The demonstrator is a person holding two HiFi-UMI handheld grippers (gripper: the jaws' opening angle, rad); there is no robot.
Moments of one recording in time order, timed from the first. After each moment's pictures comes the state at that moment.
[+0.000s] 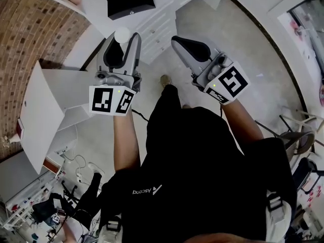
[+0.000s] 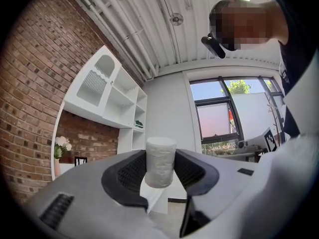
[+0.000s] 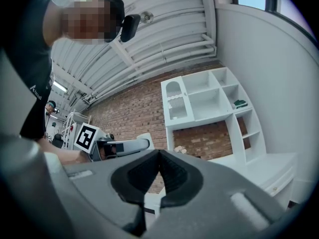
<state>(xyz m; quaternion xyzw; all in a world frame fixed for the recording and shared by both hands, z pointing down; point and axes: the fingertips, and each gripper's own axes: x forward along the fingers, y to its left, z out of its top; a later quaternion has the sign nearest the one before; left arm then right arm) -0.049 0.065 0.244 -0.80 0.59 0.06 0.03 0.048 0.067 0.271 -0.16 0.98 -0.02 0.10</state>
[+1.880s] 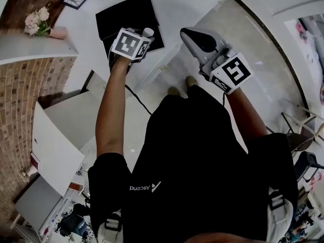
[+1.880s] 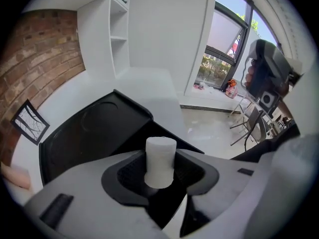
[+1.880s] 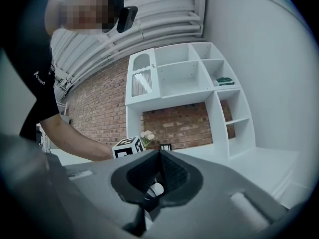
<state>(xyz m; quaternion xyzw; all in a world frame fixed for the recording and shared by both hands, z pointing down) -0.165 -0.280 0.536 -0.78 0.36 -0.43 -0.28 -0.060 -0.258 0.350 -0.24 0.97 -0.06 0.01</state>
